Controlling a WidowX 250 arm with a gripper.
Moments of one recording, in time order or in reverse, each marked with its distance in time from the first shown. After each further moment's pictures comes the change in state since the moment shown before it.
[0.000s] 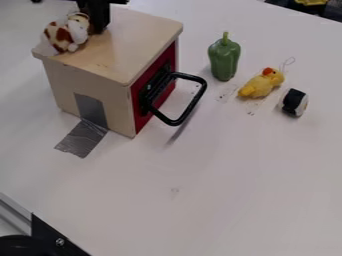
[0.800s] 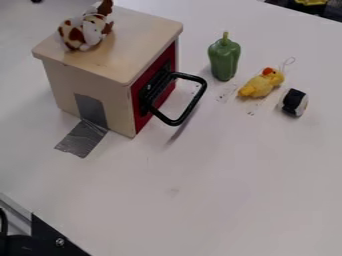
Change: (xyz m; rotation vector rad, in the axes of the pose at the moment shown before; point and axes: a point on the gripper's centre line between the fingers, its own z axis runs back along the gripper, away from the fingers) arm 0.007 -0.057 0.078 0.057 -0.078 -0.072
